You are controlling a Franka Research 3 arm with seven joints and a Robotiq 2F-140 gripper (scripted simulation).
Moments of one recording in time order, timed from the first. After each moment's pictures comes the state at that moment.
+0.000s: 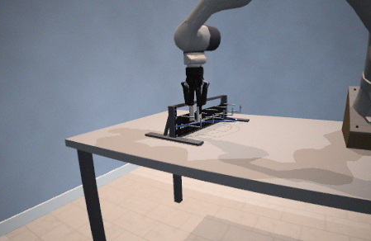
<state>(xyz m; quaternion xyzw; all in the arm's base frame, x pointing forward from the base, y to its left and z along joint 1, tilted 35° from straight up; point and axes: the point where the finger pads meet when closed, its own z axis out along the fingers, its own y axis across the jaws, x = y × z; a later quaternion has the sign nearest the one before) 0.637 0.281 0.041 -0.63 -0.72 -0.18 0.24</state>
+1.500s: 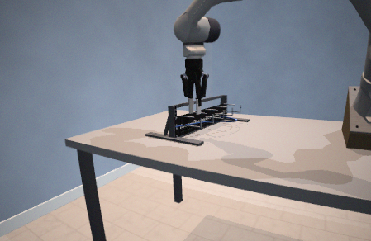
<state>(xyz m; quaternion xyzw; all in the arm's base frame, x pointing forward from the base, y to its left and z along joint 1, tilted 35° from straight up) 0.642 0.264 0.069 -0.63 -0.72 -0.18 0.23</state>
